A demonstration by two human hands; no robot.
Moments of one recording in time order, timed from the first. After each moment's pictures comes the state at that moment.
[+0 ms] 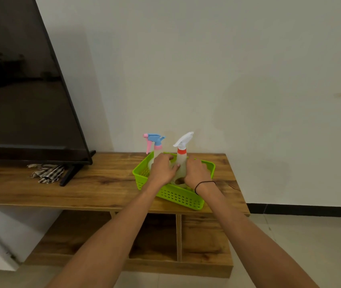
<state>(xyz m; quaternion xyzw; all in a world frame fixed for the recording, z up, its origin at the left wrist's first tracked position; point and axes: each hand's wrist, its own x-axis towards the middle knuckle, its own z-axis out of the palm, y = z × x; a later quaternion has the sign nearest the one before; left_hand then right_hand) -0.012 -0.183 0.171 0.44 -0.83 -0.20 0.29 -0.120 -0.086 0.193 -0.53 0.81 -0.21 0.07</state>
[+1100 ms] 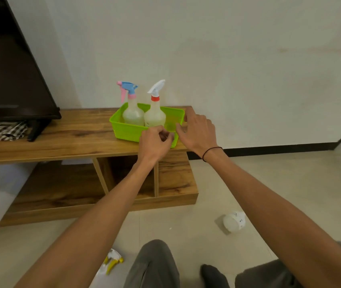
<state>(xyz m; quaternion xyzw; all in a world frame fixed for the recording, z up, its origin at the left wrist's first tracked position) 0.031 -0.030 0.157 0.34 -0.80 -0.29 0.39 -0.096 0.059 0.201 -0.52 0.79 -0.28 -0.17</state>
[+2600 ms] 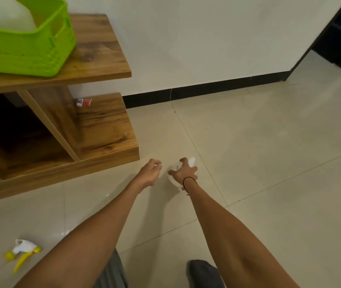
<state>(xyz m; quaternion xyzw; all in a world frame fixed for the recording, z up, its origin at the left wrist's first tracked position) -0.130 0.119 -0.189 0.39 -0.72 -0.57 -0.07 -0.238 0.231 -0.215 -0.04 0.90 -0.29 0.33</state>
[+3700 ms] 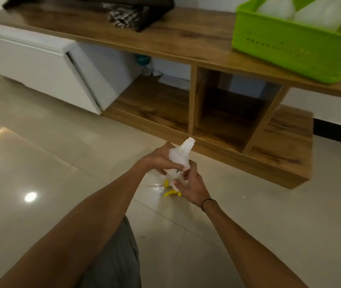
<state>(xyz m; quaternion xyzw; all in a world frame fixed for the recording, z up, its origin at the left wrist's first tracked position) 0.280 -0.039 -0.116 0.61 -0.63 -0.47 0.03 0.121 0.050 -0.212 -0.57 0.62 -0.28 0.46</state>
